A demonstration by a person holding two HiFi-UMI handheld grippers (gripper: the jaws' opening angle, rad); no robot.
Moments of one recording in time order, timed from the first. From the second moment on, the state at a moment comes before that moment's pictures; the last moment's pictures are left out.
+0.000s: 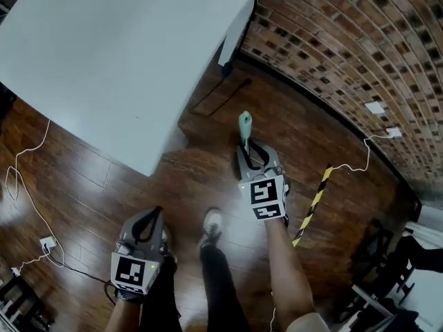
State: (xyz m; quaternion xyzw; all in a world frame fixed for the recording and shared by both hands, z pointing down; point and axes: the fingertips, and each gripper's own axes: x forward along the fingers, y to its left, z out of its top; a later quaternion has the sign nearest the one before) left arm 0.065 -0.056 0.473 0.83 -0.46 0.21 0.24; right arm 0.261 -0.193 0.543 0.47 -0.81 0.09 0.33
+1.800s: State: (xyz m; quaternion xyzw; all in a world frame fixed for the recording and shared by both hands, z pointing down) left arm 0.026 -0.077 0.381 0.84 -0.48 0.17 0.18; right arm 0.279 -0.161 0.413 0.58 -0.78 0.08 0.22
